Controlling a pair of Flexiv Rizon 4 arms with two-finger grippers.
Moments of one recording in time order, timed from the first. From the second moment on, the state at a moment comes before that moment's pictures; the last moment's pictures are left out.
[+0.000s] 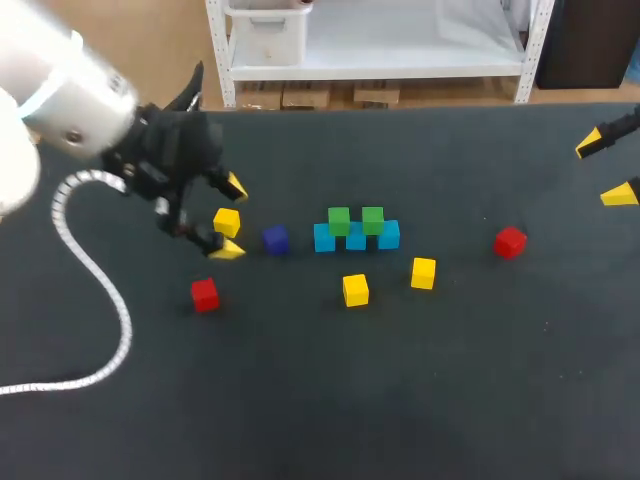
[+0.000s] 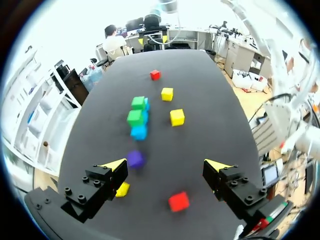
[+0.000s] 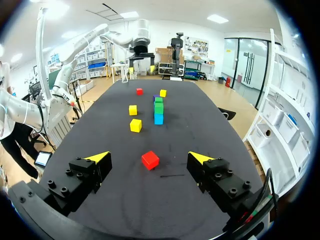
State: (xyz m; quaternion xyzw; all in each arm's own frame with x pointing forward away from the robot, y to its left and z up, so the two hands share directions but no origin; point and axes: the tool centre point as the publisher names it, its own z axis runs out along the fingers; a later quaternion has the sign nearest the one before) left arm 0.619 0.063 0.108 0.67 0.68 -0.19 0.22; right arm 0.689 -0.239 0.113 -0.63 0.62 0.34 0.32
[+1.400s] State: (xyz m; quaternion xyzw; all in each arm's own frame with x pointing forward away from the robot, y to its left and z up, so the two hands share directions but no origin) left arm 0.603 -0.062 0.012 0.64 0.70 -0.19 0.24; right arm 0.689 -0.239 0.113 -0.63 0.62 0.34 0.32
